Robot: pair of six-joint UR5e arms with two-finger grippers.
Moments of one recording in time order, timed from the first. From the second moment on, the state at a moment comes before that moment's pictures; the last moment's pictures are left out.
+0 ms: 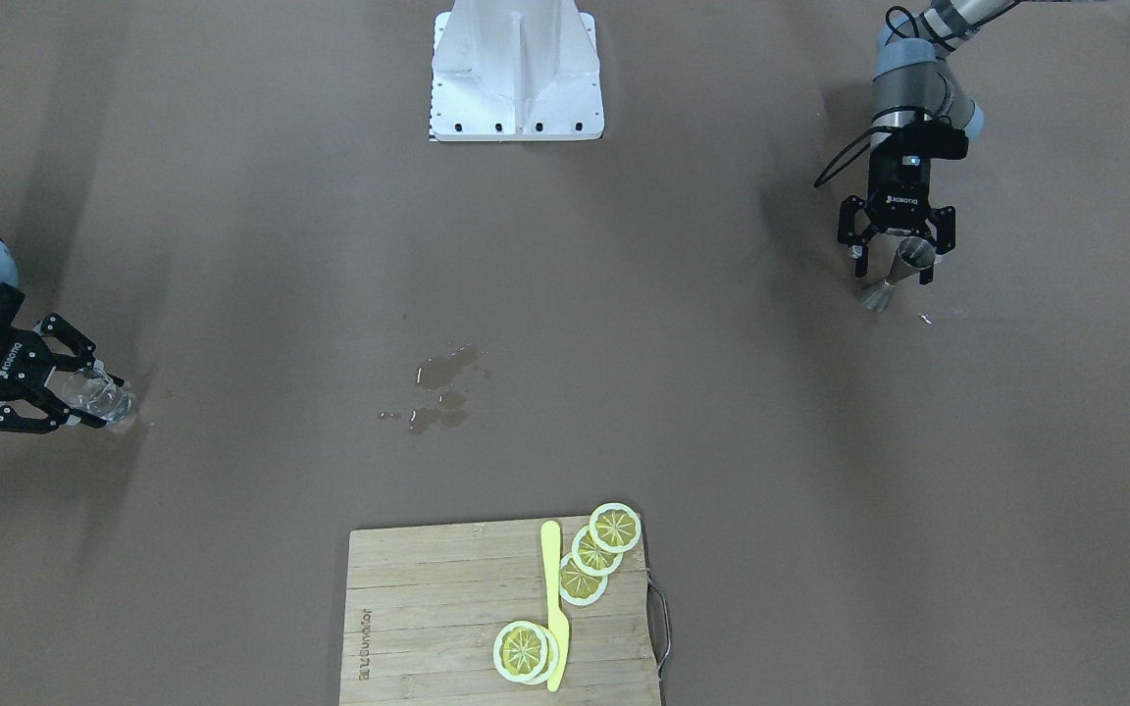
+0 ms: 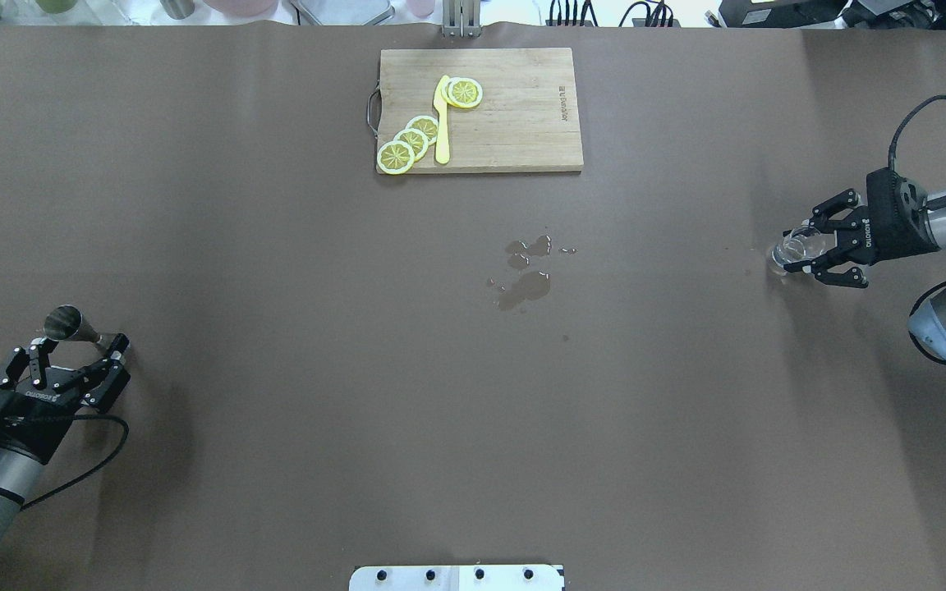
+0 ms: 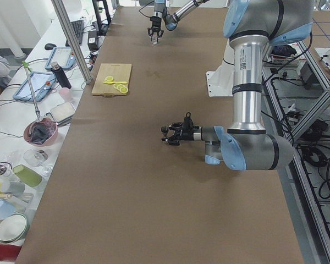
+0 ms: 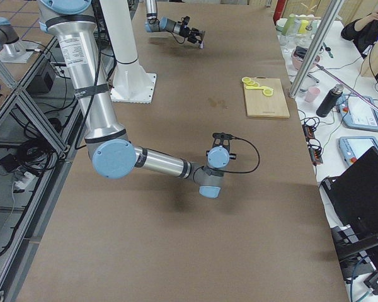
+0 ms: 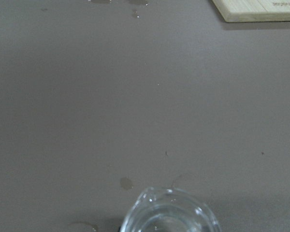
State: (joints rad) left arm -0.10 -1.43 -1.43 -3.21 -0.41 -0.94; right arm 1.03 -1.31 0.96 0.08 2.42 -0.16
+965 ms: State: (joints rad) left arm -0.35 -1.22 -1.77 -3.19 -0.95 -0.93; right arm 1.01 -1.31 0.96 0.09 2.40 -0.16
